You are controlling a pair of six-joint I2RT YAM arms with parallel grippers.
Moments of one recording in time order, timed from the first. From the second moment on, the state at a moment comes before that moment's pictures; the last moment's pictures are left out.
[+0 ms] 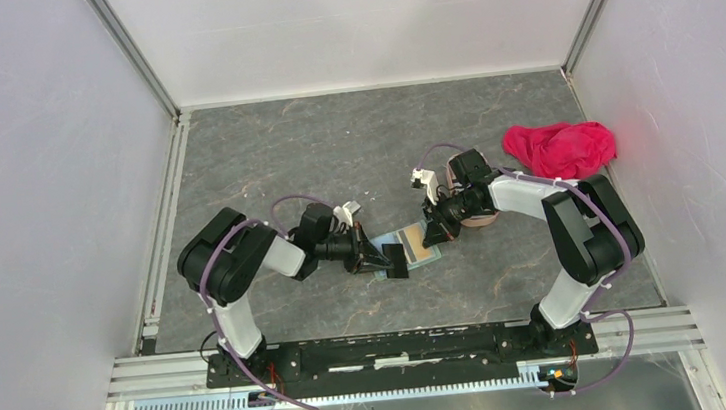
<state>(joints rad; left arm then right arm) -0.58 1.83 0.52 0.67 0.82 -1.04 0.36 1.68 0.87 -0.38 -0.81 -0.42</state>
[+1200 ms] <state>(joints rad) -0.56 1.89 0.61 0.66 0.78 -1.11 0.36 1.68 0.87 -0.37 -0.81 -0.42</state>
